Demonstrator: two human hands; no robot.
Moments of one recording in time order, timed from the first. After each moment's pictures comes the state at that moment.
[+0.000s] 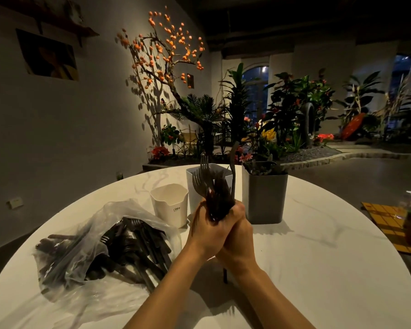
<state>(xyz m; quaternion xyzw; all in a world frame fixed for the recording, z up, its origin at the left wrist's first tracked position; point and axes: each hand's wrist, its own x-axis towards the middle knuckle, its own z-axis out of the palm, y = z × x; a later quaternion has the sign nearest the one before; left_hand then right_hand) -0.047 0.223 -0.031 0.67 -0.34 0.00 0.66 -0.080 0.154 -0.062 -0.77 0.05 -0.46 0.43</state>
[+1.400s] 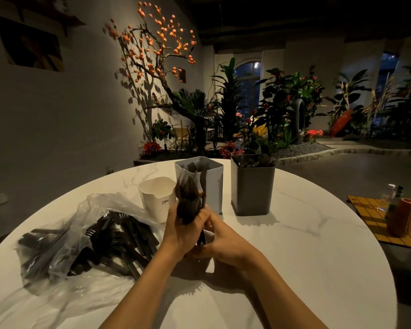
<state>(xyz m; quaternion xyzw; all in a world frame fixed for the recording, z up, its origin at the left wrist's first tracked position) -0.034 0.237 -0.049 0.67 -0.27 0.02 0.69 -0.093 0.123 -0.064 -0.82 -0.05 -0.05 0.56</state>
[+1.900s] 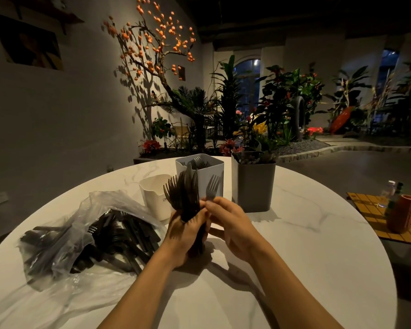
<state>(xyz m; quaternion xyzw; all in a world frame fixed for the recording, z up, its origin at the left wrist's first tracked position) -0.041 0.250 -0.057 0.65 -0.28 -0.14 0.70 -0.099 0.124 -0.049 -0.68 0.00 -0.14 0.72</state>
